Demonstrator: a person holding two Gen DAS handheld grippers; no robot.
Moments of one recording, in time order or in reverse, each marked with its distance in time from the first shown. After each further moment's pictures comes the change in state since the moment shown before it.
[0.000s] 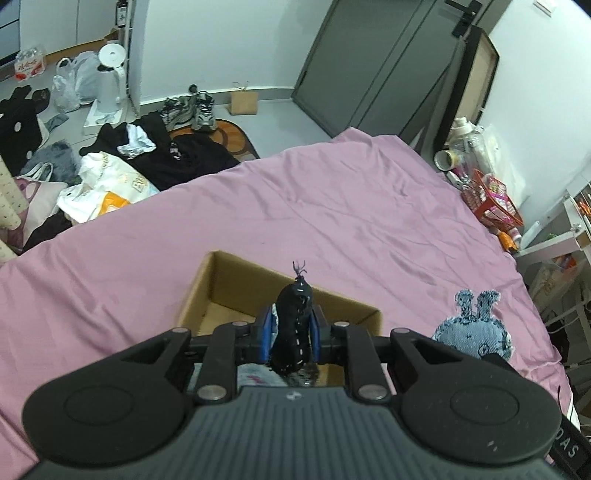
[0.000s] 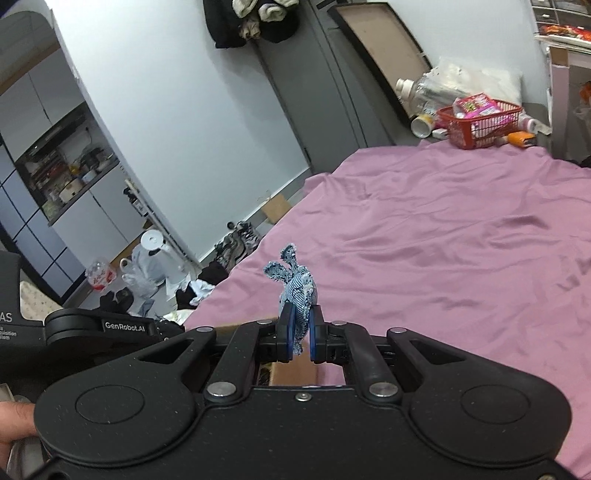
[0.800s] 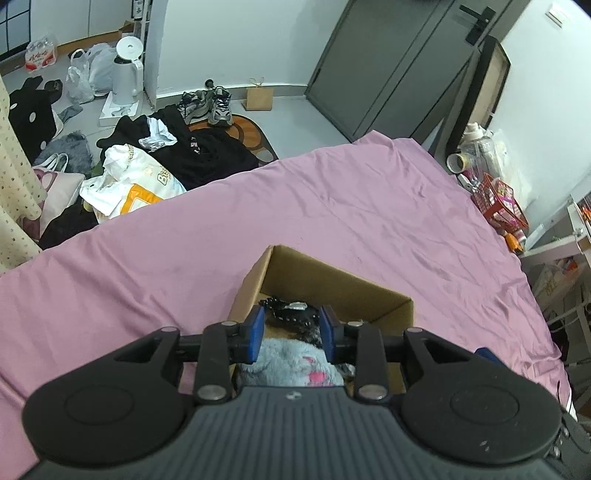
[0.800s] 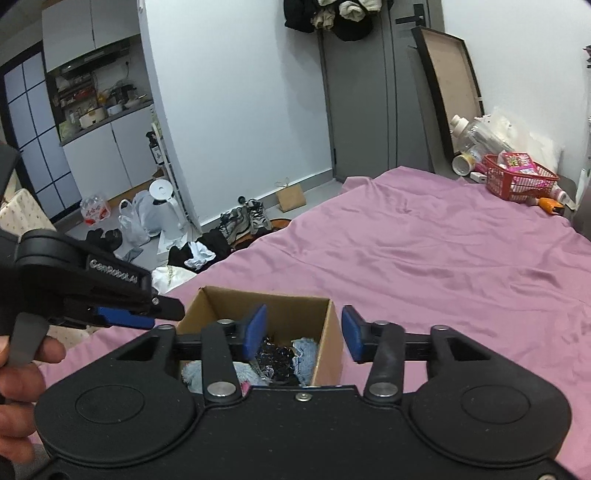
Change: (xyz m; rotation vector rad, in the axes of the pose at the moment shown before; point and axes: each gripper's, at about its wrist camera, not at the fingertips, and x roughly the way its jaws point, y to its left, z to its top) left arm -0.030 0.040 0.001 -0.011 0.024 0.004; right arm 0.004 0.071 -0.027 -0.287 0.002 -0.060
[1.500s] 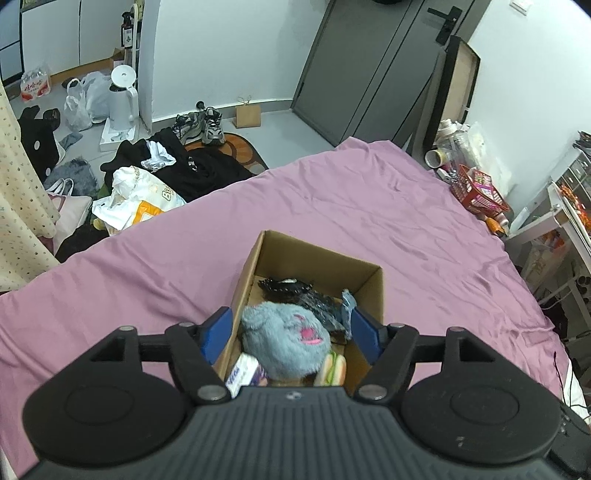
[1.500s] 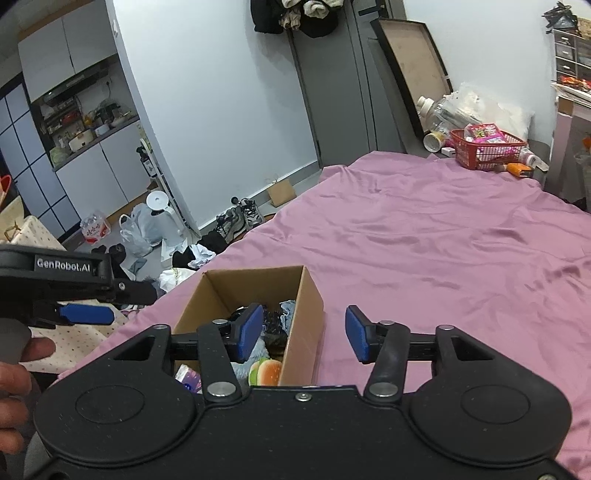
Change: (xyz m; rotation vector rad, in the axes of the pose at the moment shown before) left arm -0.070 -0.014 -0.034 0.073 -0.047 0.003; right arm -0.067 -0.026 -0.014 0.117 0.022 0.005
